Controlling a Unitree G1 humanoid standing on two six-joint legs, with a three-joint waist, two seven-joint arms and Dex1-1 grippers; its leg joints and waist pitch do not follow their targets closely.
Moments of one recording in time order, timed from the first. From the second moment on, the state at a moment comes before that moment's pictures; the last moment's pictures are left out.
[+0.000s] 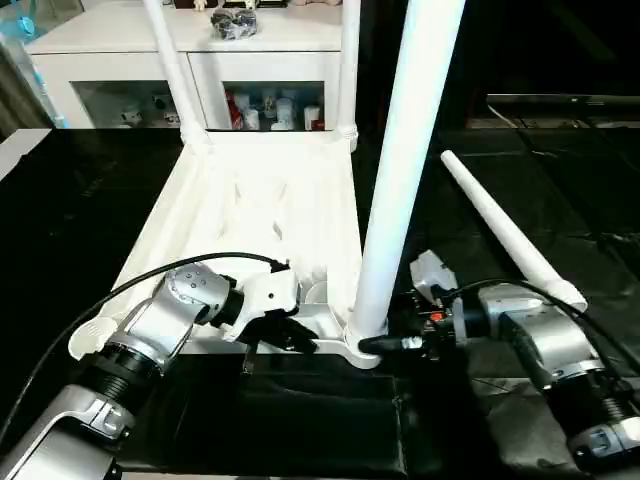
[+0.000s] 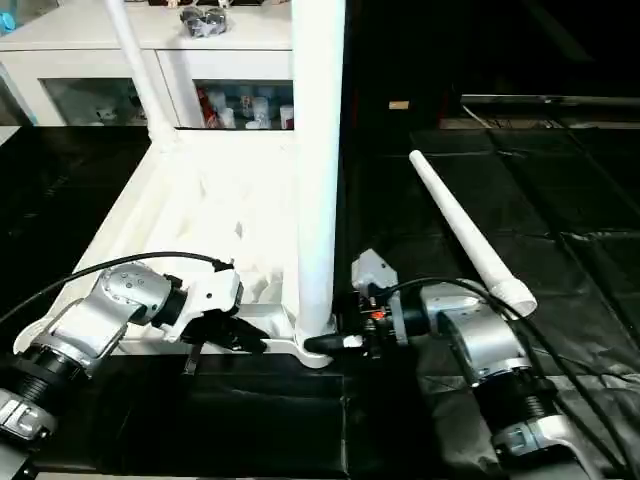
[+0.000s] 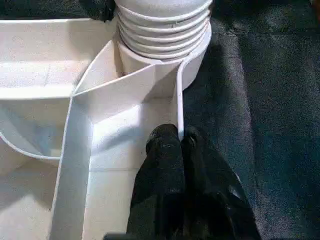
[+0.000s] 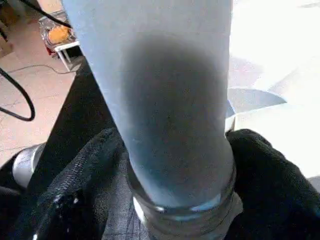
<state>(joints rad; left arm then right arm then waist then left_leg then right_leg) -0.54 0.47 -0.42 0.42 0.00 0.08 -1.36 -0.44 -0.42 0.23 0.39 0.25 0.22 1.35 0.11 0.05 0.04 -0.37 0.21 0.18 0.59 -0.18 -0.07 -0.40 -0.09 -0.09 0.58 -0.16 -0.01</state>
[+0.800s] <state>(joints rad) -0.54 0.47 -0.42 0.43 0.00 0.08 -1.35 -0.43 -0.40 0.25 0.38 0.21 0.18 1.31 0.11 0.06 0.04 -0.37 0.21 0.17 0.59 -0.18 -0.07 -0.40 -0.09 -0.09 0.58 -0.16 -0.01</state>
